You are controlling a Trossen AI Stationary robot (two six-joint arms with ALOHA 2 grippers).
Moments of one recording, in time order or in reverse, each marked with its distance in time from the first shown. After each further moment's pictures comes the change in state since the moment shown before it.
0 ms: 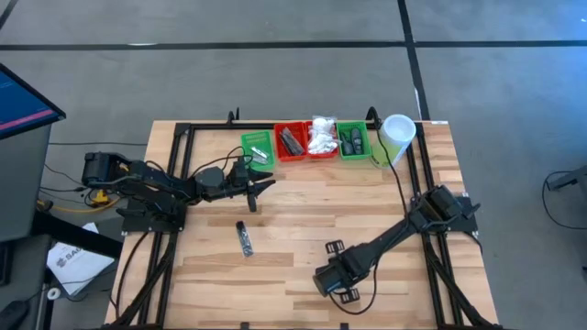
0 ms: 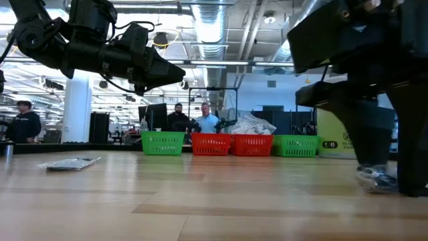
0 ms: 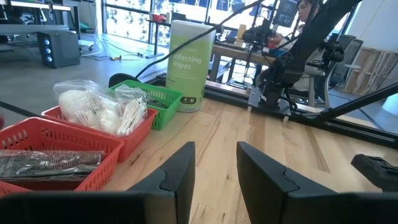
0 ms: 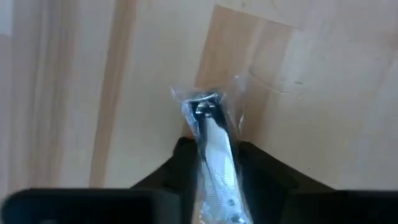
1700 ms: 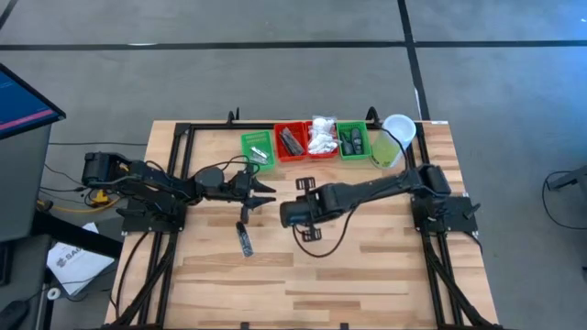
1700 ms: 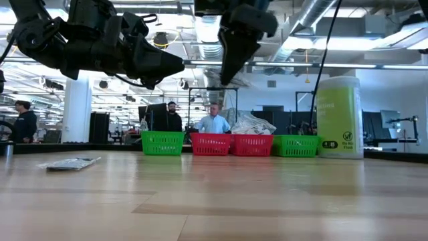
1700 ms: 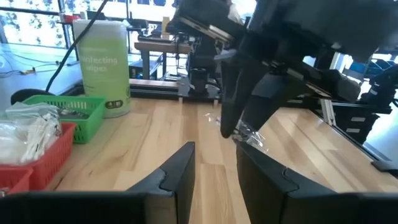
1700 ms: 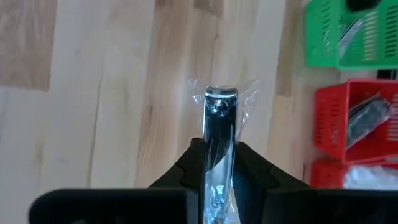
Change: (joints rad) left arm 0.000 0.000 0.000 0.010 0.330 0.116; right arm -0.368 -0.041 0.440 -0.255 0.333 -0.343
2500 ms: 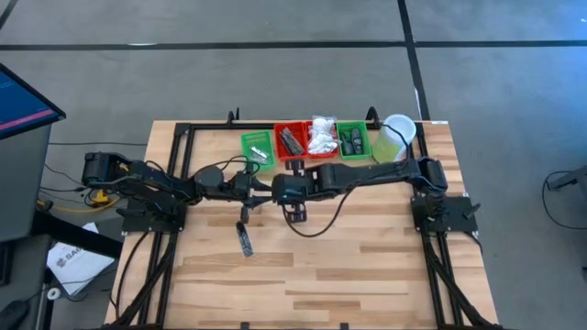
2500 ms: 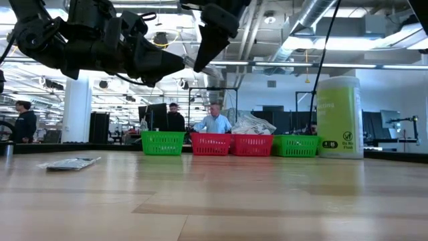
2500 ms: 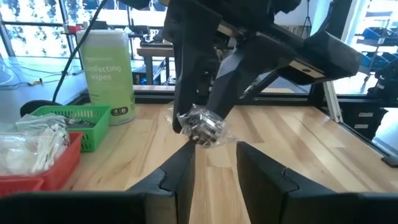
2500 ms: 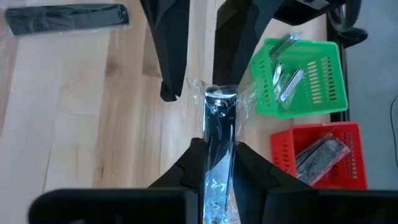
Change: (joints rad) left arm 0.000 0.000 0.000 0.012 -0.003 0.049; right arm -0.113 0.000 0.067 0.164 -0.023 -0.120
